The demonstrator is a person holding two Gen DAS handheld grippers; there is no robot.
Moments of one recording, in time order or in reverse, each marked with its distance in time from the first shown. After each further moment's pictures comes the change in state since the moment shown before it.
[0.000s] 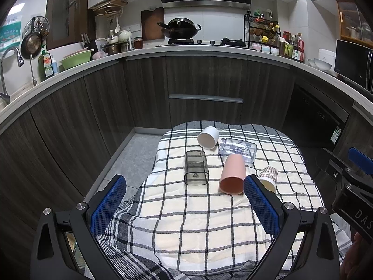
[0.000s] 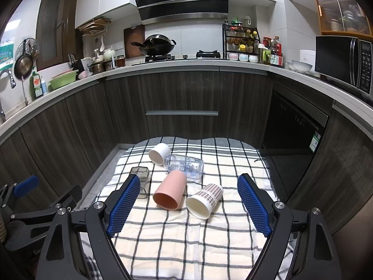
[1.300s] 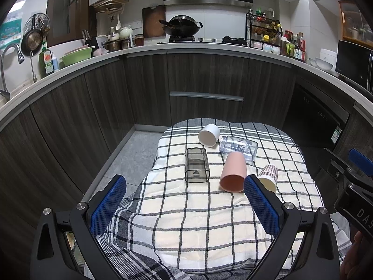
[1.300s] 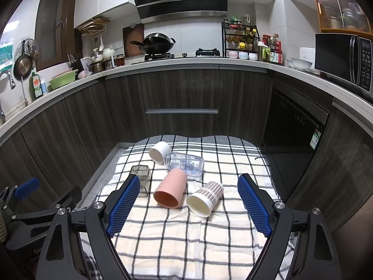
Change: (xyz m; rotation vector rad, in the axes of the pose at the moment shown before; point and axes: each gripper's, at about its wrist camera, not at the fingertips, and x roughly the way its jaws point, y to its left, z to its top) left arm 0.001 0.005 -0.004 -0.010 0.014 -0.004; right arm 0.002 0.000 -0.002 0.002 0.004 0.001
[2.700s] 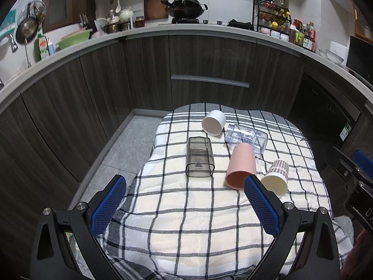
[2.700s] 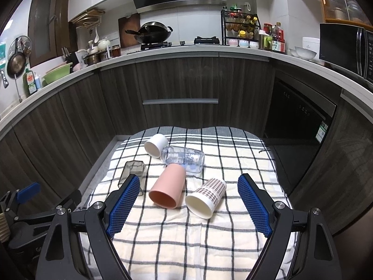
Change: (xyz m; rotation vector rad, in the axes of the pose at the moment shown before) left arm 0.062 0.005 0.008 -0.032 0.119 -0.001; right arm 0.052 -0.004 0.004 0.018 0.072 -0.004
